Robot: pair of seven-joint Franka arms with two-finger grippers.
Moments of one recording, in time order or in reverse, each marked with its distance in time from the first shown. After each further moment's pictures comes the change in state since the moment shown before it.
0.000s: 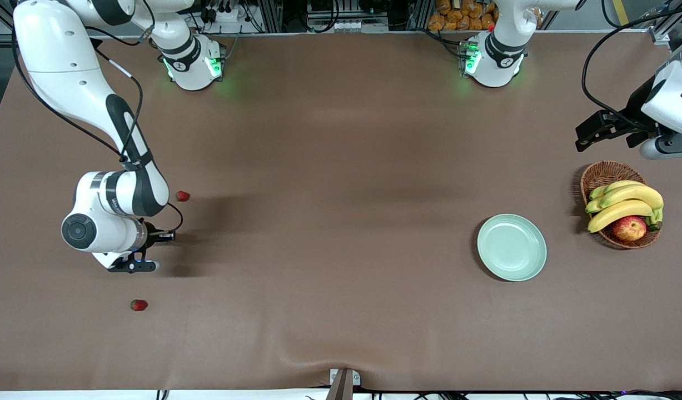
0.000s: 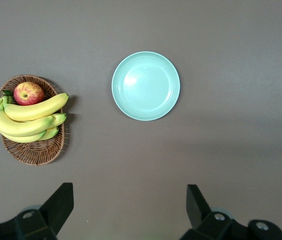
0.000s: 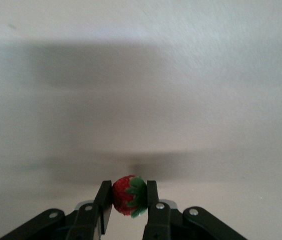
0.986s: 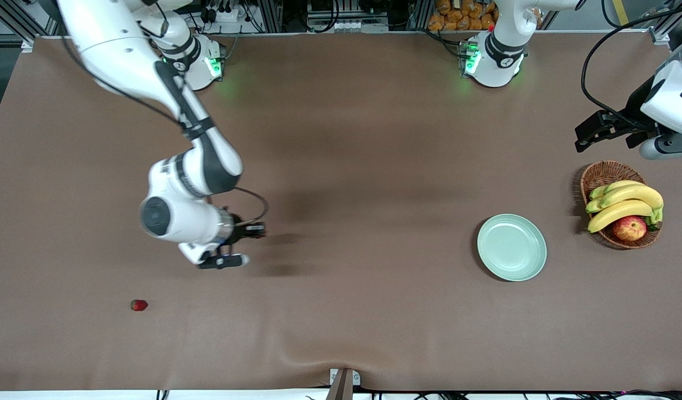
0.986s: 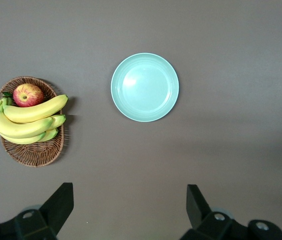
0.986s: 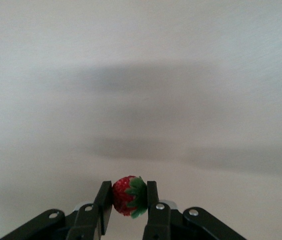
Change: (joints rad) left arm -0.002 0.002 -0.003 0.001 0.000 0.005 0.000; right arm 0.220 0.008 0.189 0.156 0.261 -0.005 0.266
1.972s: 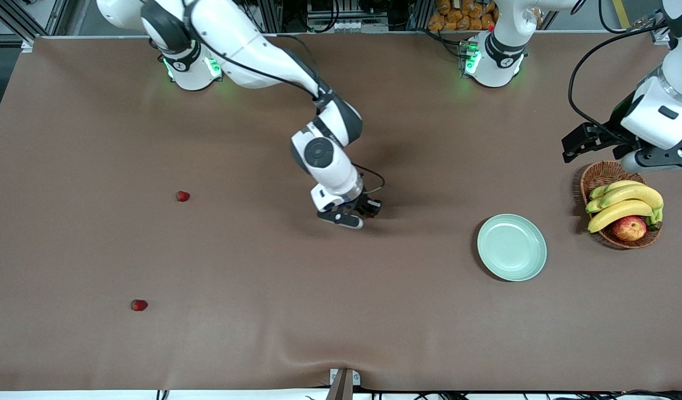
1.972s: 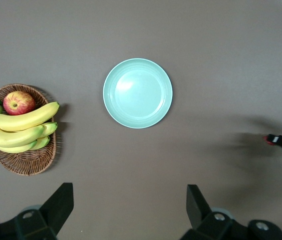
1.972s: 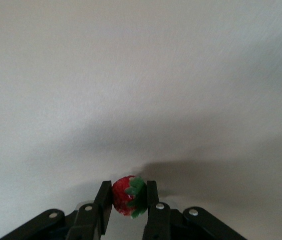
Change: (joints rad) left arm -0.019 0.036 -0.010 0.000 0.000 0.044 -0.017; right arm 0.513 0.301 -0.108 0.220 0.000 0.435 0.769
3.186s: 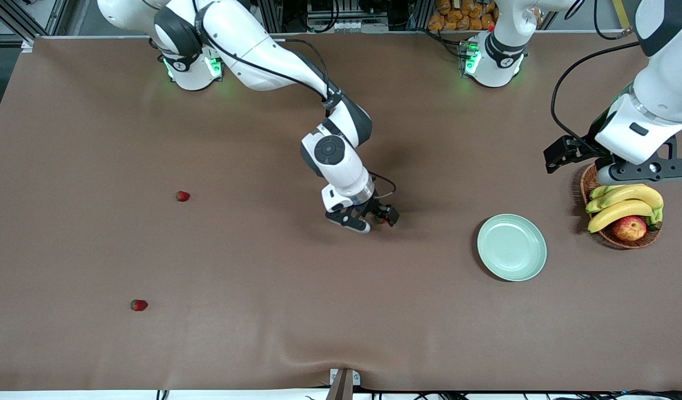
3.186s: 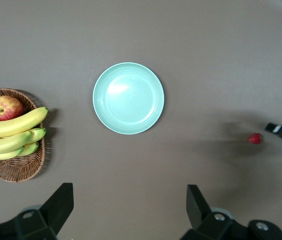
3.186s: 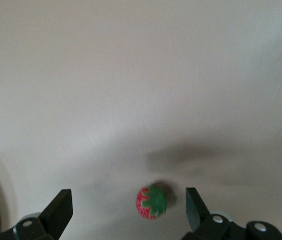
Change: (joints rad) left arm -0.030 0.043 -0.012 0.000 0.000 0.045 -0.054; right arm 0.017 0.008 -0.094 0.113 -0.001 -0.035 0.077
